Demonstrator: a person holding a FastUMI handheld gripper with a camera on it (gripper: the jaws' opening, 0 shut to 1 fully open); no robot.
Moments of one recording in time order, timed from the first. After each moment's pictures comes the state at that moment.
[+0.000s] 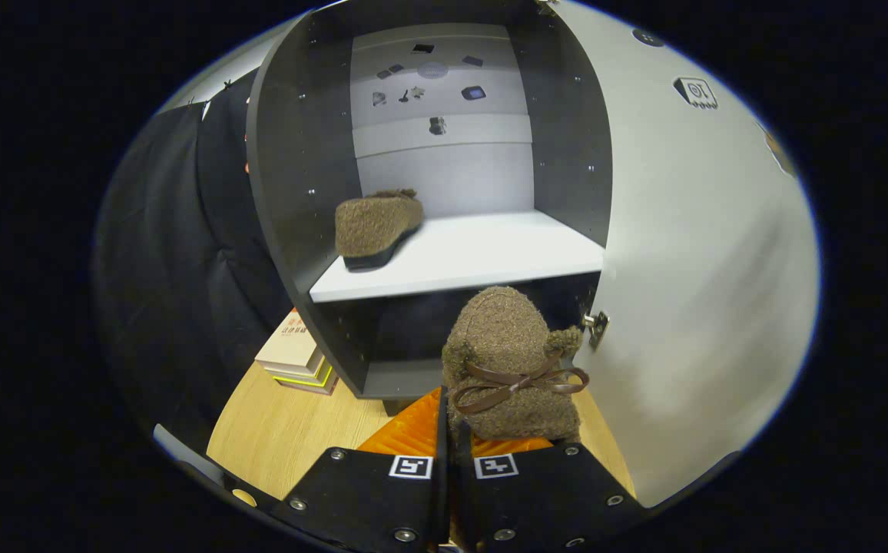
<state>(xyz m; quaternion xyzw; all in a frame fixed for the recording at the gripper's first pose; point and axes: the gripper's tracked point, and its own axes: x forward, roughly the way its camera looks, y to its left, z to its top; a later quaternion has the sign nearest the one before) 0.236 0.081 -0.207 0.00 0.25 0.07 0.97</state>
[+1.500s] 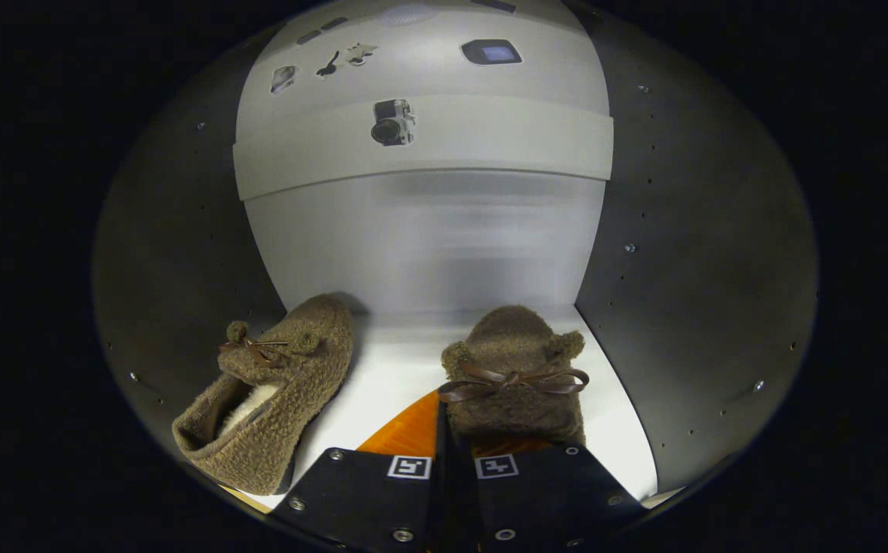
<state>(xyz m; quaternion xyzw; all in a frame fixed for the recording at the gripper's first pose) 0.509 0.087 -0.173 -0.04 0.29 0.07 0.95</state>
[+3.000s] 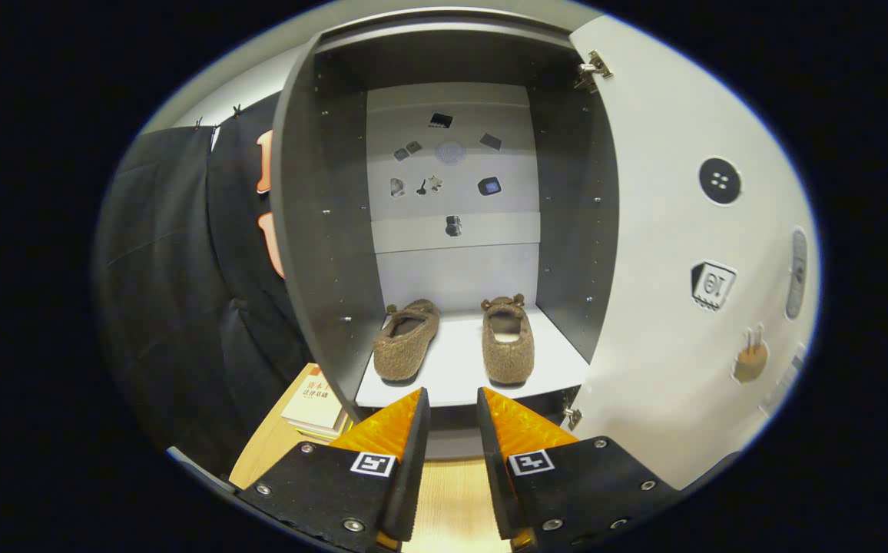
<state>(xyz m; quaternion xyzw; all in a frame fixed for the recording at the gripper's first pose) 0.211 0.094 -0.061 0.00 0.18 0.06 0.98</state>
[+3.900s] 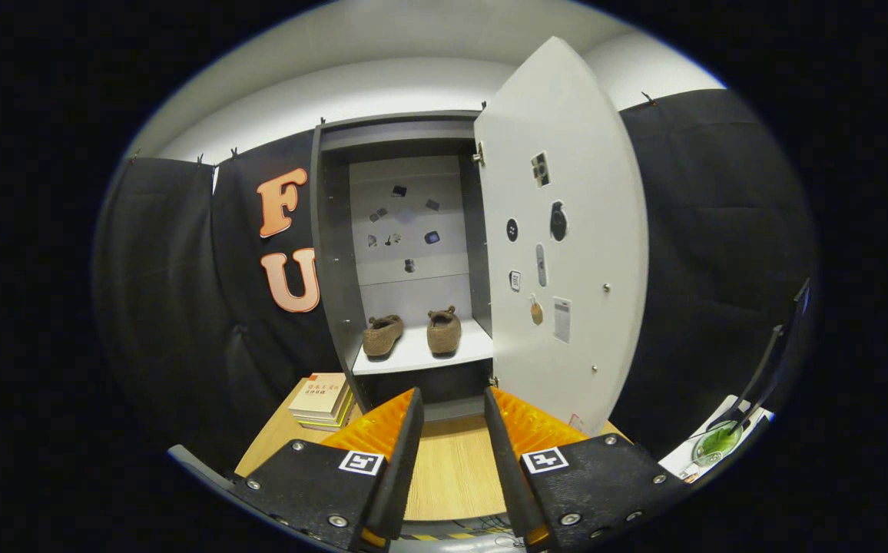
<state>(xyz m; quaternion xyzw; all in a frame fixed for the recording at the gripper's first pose) -0.003 -0.018 -0.003 0.03 0.10 0.00 0.99</state>
